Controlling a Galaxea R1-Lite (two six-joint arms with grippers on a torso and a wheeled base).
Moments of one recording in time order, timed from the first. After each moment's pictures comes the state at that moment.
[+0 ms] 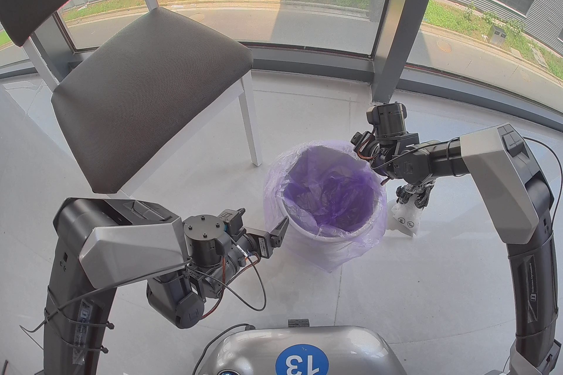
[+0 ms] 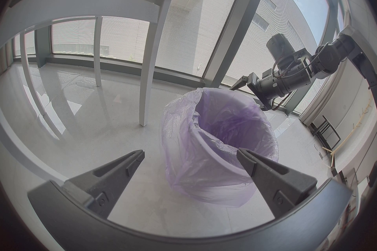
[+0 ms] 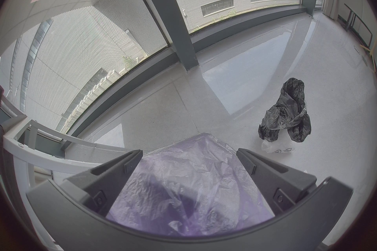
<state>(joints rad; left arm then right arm) -0.54 2.44 -0.77 -1.55 0.07 -0.14 0.36 2.47 -1.83 -0.14 -0.38 0.82</state>
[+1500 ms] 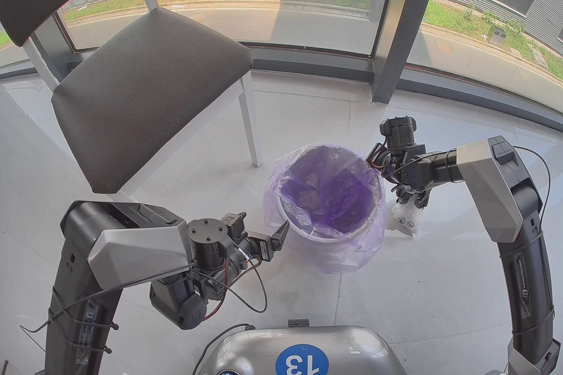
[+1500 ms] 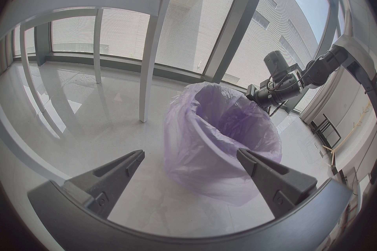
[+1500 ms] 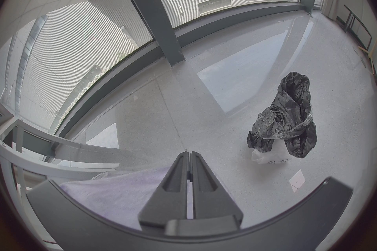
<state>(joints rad) -0.54 2.48 -0.79 -1.55 0.07 -0.14 0.28 2.59 -1.90 -0.15 -0.31 0.79</state>
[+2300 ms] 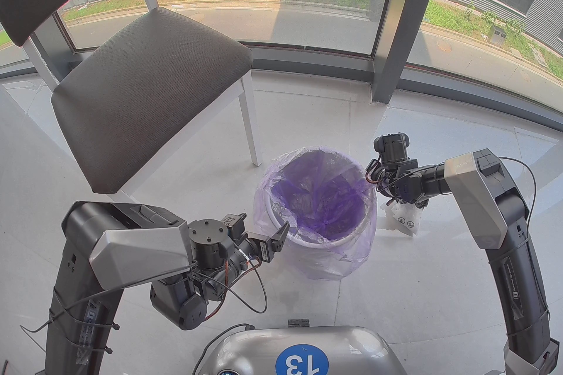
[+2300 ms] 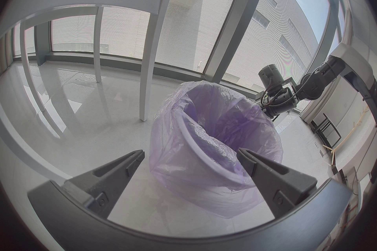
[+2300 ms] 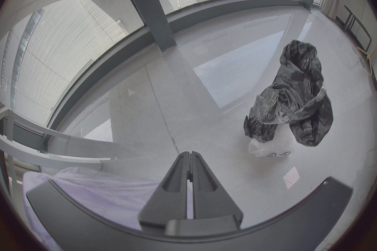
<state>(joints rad) -0.54 2.48 -0.79 -1.55 0.07 -0.14 0.27 2.69 -1.95 -0.15 -0.31 0.79</state>
